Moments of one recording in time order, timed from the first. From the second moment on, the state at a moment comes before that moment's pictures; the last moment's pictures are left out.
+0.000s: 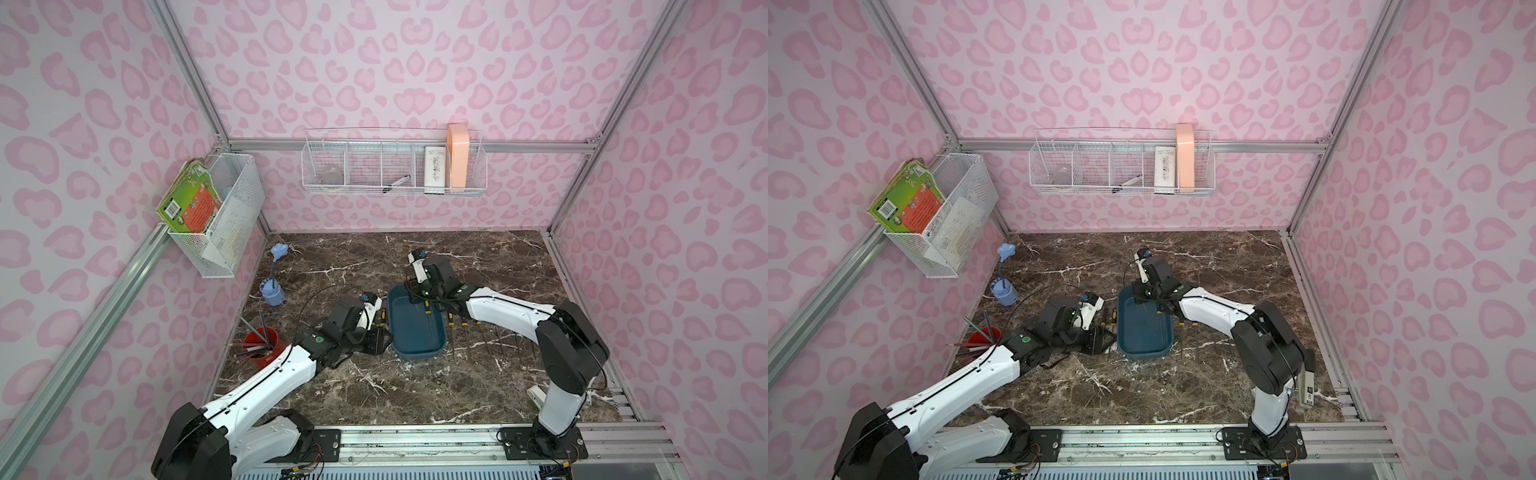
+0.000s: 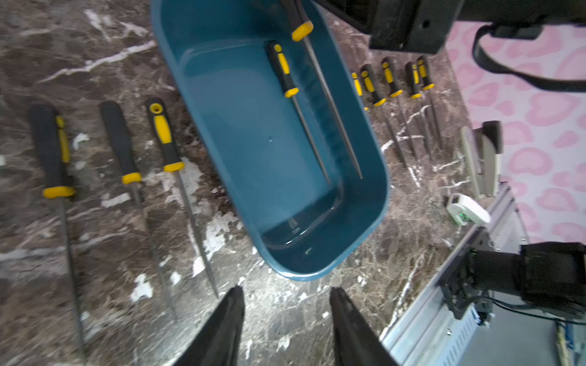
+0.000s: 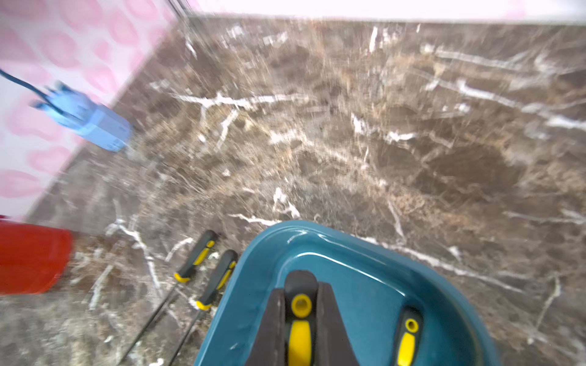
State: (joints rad) left arm -0.59 1.10 0.68 -0.35 0.33 -0.45; right arm 0.71 1.76 1.16 0.02 -0.11 0.34
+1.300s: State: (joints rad) left arm -0.70 1.33 0.62 0.44 0.66 -0.68; right arm 0.70 1.39 0.84 0.54 -0.39 0.56
